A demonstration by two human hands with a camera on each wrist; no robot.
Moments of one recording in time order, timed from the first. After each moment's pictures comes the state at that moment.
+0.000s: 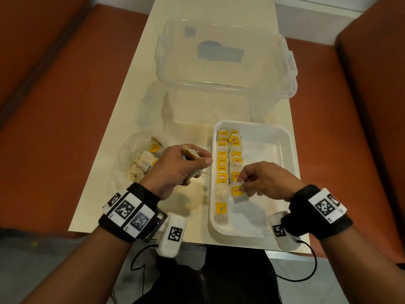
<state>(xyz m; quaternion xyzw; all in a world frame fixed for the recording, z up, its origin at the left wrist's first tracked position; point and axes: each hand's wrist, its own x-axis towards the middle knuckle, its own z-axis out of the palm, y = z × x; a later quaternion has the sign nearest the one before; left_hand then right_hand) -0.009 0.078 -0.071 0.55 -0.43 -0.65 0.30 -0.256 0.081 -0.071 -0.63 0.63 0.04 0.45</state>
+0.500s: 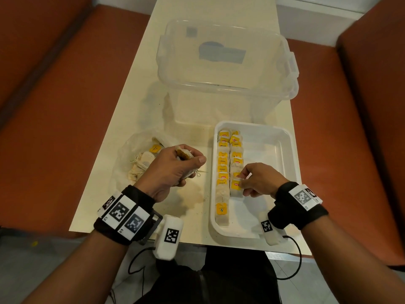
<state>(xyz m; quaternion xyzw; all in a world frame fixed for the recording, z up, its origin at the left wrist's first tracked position) 0.000 0.079 -0.074 0.57 -0.39 -0.65 0.32 -0.250 0.070 -0.107 -0.51 0.71 0.02 0.48</state>
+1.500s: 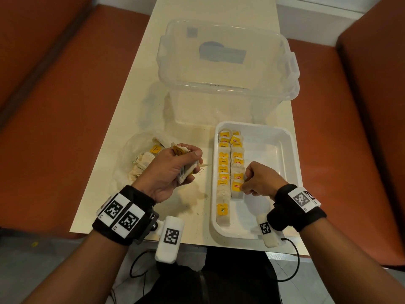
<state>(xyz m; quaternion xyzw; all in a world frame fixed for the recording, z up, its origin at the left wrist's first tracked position) 0.002 0.077 -0.065 0.52 -0.28 -0.73 0.35 -0.255 0.071 -0.124 -0.50 0.73 0.00 0.46</state>
